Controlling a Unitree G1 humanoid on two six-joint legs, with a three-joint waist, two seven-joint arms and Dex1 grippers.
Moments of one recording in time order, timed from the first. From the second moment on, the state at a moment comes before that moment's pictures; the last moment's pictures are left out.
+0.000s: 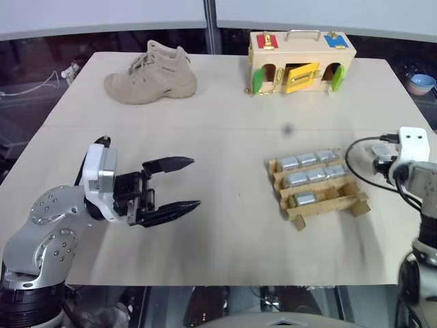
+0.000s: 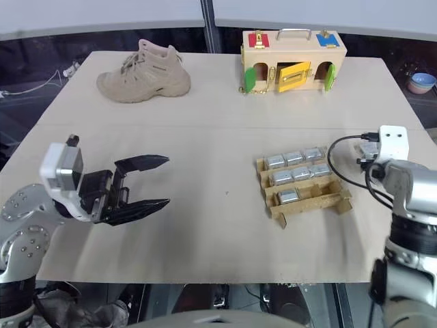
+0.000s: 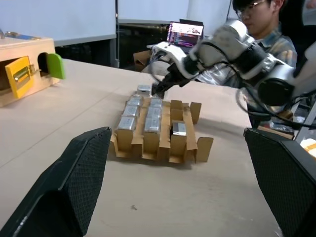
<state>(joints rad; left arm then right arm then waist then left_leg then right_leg) -0.04 0.79 0.33 -0.41 -0.88 0.40 -1.21 -0.40 -0.59 -0.36 -0.28 0.28 1.19 0.41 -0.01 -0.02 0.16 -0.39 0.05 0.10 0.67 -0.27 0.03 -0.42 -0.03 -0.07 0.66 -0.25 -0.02</state>
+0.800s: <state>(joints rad) -0.02 0.78 0.32 -0.42 -0.87 0.40 -1.20 -0.29 -0.91 -0.03 0.01 0.26 -0.16 1.42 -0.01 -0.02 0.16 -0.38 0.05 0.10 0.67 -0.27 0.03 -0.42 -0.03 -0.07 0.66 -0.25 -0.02</state>
